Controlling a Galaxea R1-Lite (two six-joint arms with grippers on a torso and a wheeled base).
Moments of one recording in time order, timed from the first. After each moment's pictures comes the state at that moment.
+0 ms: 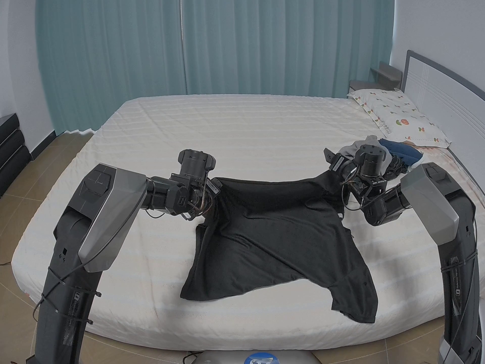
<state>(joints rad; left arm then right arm) -0.37 2.58 -1.92 -0.01 0.21 -0.98 0.20 2.54 -1.58 -0.94 -0.21 0.50</state>
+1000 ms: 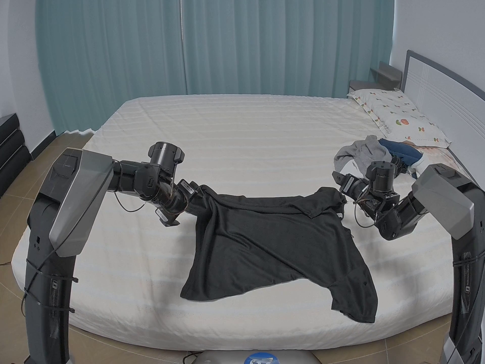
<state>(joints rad) -0.24 2.47 -1.86 0.24 -0.05 -1.03 0.17 2.44 -1.28 -0.98 -0.15 0.49</state>
